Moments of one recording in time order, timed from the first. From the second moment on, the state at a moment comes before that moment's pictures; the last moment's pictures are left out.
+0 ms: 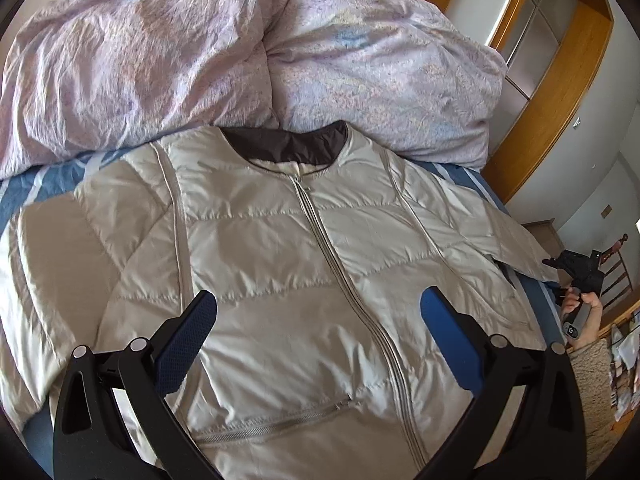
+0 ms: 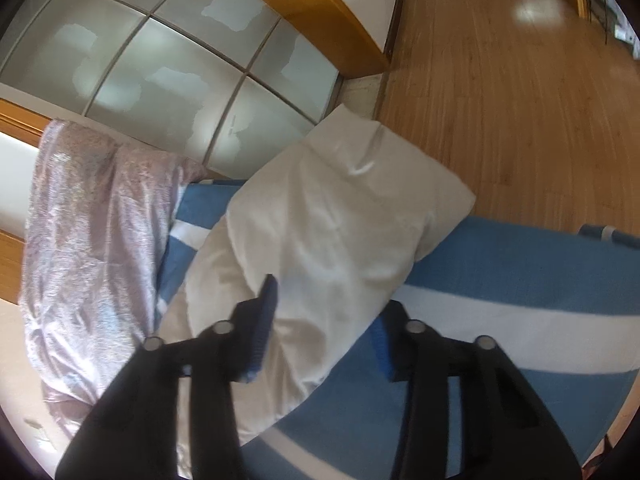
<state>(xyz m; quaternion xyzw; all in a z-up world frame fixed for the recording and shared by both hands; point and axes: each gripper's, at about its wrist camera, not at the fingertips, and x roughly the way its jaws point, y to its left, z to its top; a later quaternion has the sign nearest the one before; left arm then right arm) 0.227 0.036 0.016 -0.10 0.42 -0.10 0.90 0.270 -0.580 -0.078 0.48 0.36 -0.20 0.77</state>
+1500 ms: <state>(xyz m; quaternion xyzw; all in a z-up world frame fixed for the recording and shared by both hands) 0.298 0.060 -0.052 -0.40 0.47 -0.16 0.77 0.284 -0.107 -0.029 -0.05 0.41 0.21 0.88</state>
